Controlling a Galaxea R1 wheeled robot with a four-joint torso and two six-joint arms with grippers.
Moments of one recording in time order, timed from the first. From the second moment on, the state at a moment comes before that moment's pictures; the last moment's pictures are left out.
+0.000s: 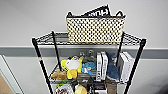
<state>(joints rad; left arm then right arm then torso) 1.20 2.25 -1.73 -0.05 0.08 -0.37 -1.20 2.34 -1.87 0.44 -0.11 0.07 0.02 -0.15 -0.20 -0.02</state>
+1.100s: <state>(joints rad) 1.36 2.68 -2.24 0.11 0.03 -0.37 -1.37 2.73 -2.37 0.43 -0.09 -0.13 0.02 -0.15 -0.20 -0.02</state>
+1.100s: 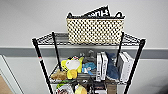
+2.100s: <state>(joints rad) 1.39 2.99 -2.68 0.22 0.03 -0.37 -1.44 2.98 -2.73 0.43 -0.02 -0.26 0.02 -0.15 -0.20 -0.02</state>
